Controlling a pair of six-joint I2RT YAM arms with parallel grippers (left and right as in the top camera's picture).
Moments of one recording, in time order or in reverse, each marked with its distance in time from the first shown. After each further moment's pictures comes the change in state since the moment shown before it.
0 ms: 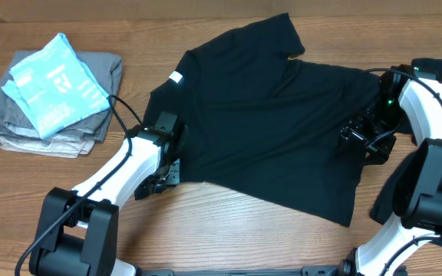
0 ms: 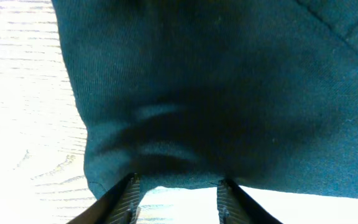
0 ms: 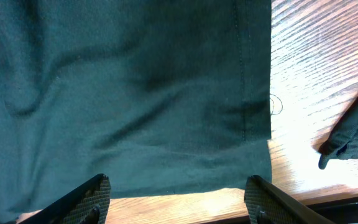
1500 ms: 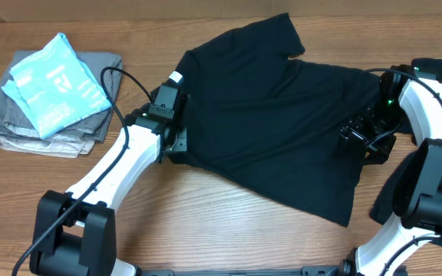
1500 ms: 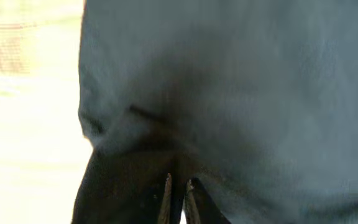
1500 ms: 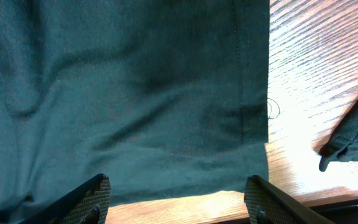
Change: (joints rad) left arm 0.000 0.005 0.152 0.210 -0.033 0.018; right arm 0.000 0.000 0.000 0.006 0.000 0.000
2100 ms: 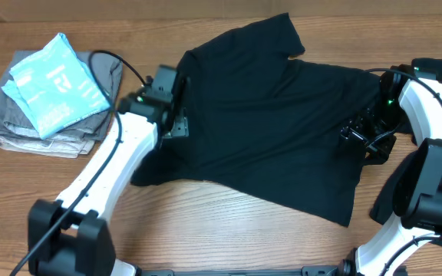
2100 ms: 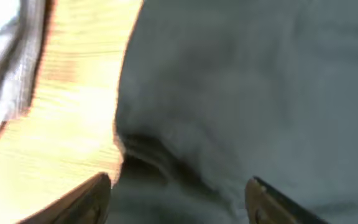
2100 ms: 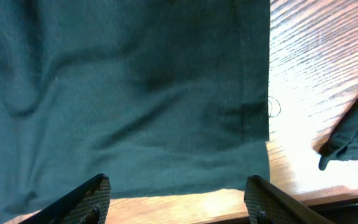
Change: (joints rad) left arm 0.000 -0.010 0.204 -0.225 -0.035 -0.086; right arm 0.000 0.000 0.000 -0.004 0.000 -0.001
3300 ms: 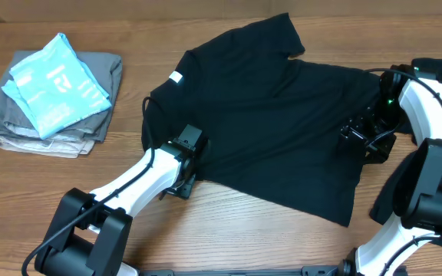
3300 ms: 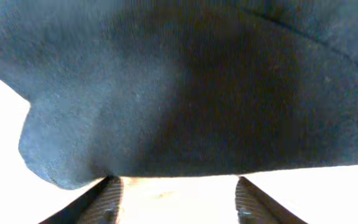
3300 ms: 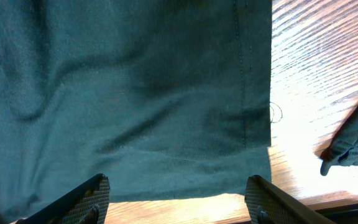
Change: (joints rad) left arm -0.171 0.002 -0.411 0.090 -0.034 0.211; right arm 0.000 0.000 0.000 0.016 0.000 0.001
